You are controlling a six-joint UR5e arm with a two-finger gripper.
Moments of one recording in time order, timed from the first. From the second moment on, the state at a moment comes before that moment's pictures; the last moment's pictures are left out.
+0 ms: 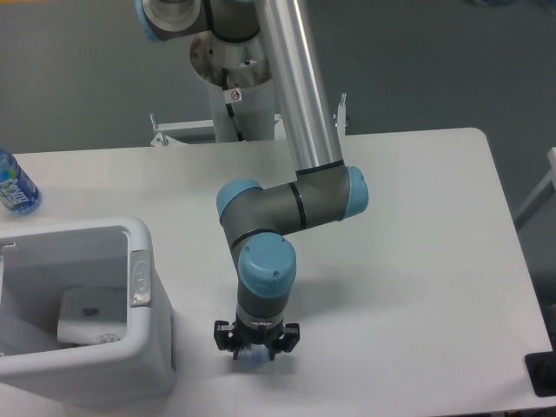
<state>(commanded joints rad) 2.27 -2.25 -1.49 -0.82 1.43 0.30</state>
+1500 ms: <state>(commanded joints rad) 2.30 -2.16 -1.28 -0.81 1.43 0.39</state>
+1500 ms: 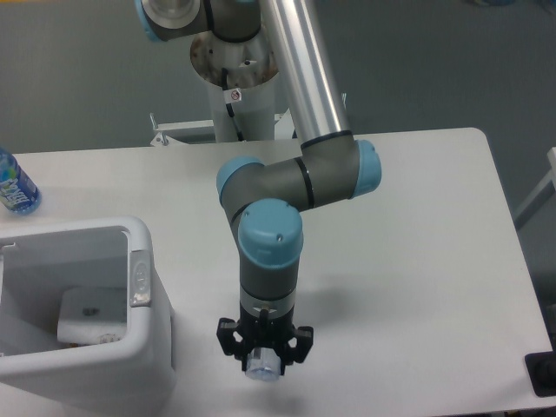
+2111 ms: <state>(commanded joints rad) 2.39 -2.08 -1.13 -0.73 1.41 0.30</state>
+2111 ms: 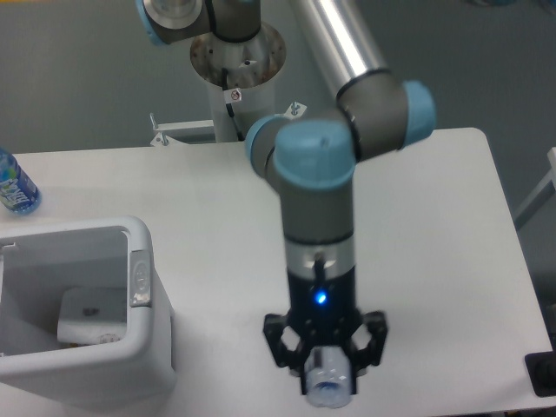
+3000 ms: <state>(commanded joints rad) 2.25 -1.99 -1.10 -0.72 1.28 -0.03</state>
